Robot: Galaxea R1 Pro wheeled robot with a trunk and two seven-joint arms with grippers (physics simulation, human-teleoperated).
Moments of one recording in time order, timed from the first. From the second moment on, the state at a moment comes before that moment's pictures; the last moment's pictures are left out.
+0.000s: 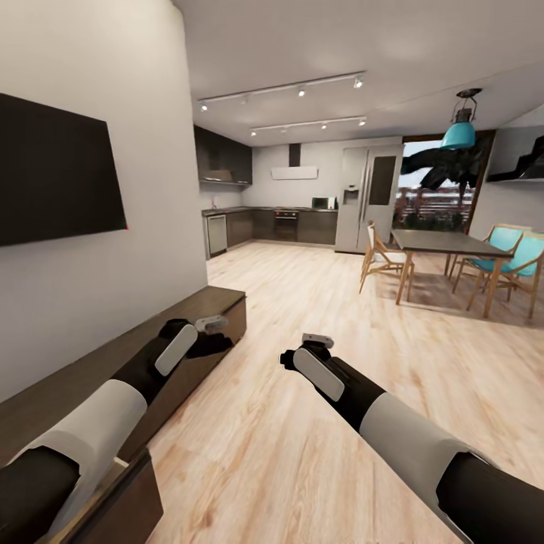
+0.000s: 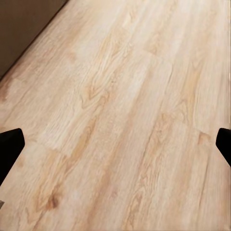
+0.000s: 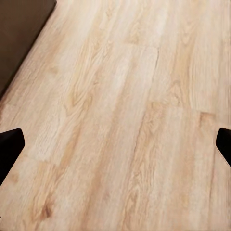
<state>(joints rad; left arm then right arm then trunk) -0.98 0.07 -0.44 -0.76 0.89 0.78 0.40 -0.96 0.06 0.82 -0.80 -1.19 0.50 -0.84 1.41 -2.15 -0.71</state>
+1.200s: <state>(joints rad) -0.98 0.06 -0.45 -0.77 0.88 0.78 0.40 -0.96 0.03 0.70 -0.80 -1.19 0.50 -0.84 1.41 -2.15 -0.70</state>
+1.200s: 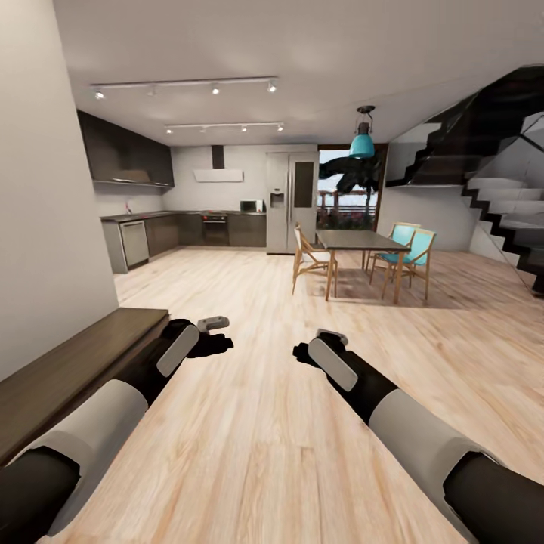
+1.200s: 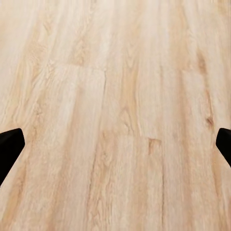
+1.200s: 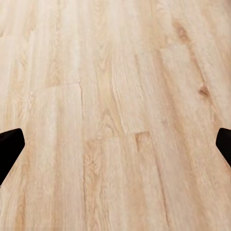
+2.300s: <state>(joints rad) -0.98 0.06 -0.45 -0.76 0.88 0.78 0.40 -0.96 0.03 0.70 -0.80 -1.20 0.45 -0.83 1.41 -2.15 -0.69</state>
